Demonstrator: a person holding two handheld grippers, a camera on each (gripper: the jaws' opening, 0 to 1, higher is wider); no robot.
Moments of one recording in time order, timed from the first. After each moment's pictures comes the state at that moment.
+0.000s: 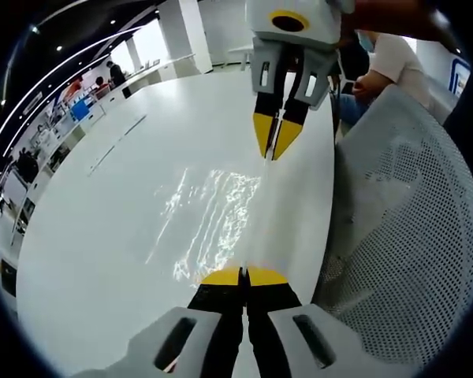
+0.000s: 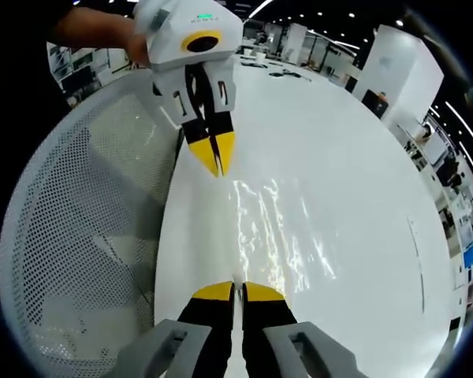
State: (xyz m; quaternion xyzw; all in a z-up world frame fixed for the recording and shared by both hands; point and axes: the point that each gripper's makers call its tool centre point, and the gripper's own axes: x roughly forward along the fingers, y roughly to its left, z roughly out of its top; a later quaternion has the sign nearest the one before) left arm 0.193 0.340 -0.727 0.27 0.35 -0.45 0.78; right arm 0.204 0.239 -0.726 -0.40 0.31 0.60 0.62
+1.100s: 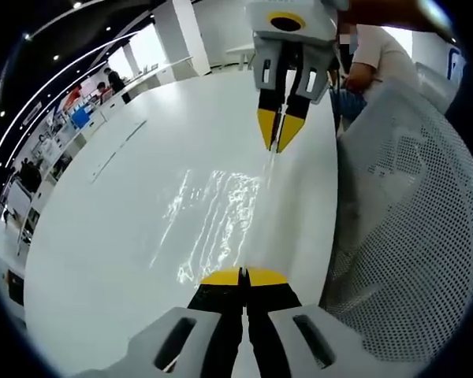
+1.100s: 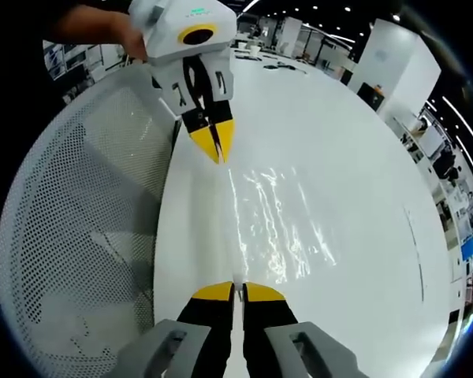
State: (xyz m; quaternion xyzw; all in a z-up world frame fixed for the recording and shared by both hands) left arm 0.199 0.342 -0.728 0.30 0.32 -0.45 0.78; right arm 0.207 0.226 -0.731 -0.40 0.32 0.59 0.63
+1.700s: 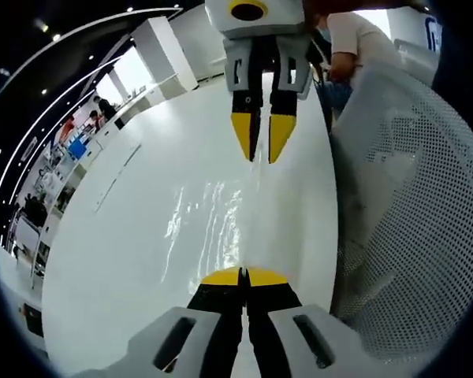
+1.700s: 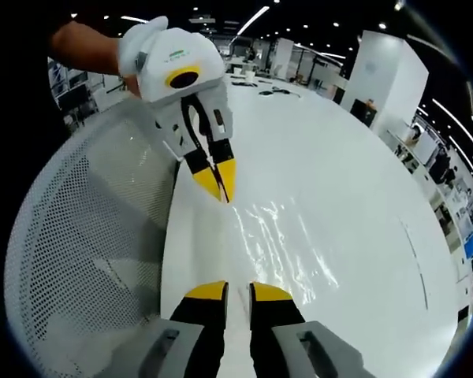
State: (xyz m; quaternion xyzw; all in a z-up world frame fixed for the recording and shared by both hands) left arm 0.201 0.334 -0.723 0.35 0.27 -0.47 0.77; right arm 0.201 0.252 -0.708 -0.34 0.28 0.61 0.66
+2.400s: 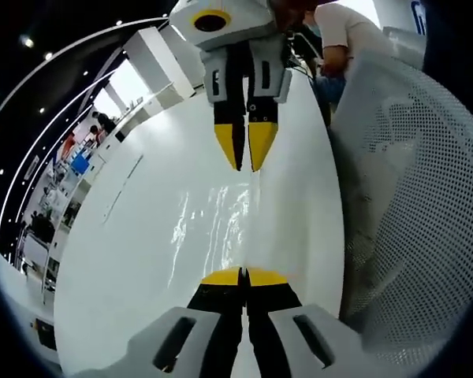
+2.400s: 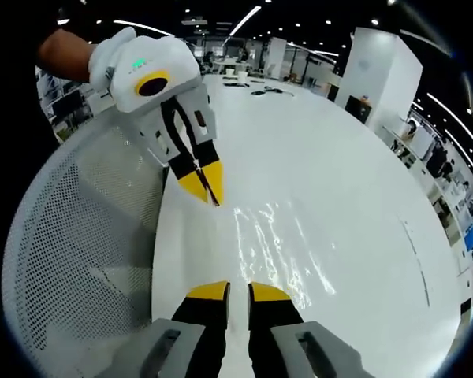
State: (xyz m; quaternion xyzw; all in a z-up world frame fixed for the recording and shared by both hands) left arm 0.205 0.336 -0.721 0.37 0.24 -0.46 0.77; right arm 0.214 0.260 -0.716 -0.33 0.29 0.60 0.66
